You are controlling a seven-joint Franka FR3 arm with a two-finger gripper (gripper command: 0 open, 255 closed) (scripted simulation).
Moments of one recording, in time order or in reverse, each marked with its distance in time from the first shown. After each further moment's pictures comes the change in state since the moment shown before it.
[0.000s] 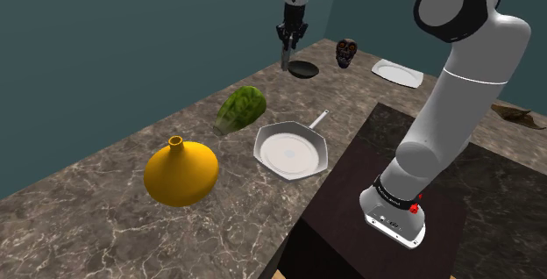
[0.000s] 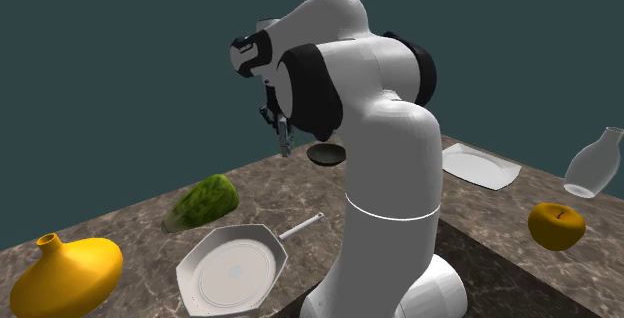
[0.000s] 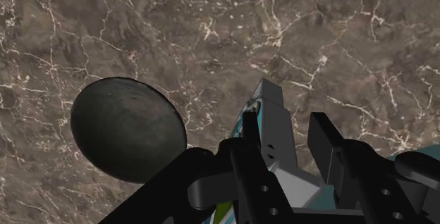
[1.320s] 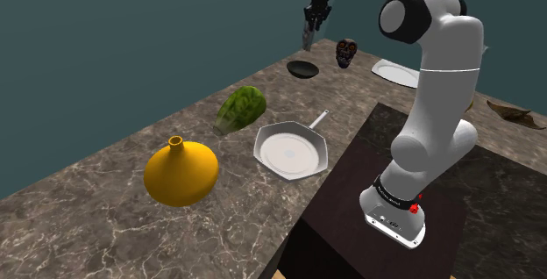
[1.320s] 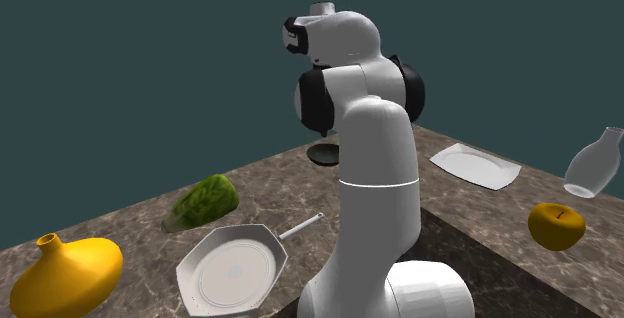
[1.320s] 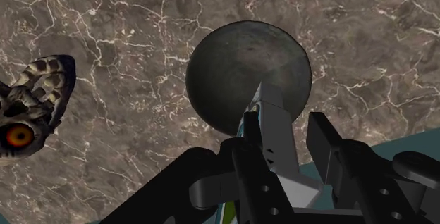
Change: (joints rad) arm -0.189 0.277 -0.100 0.501 0.040 -0.209 -0.296
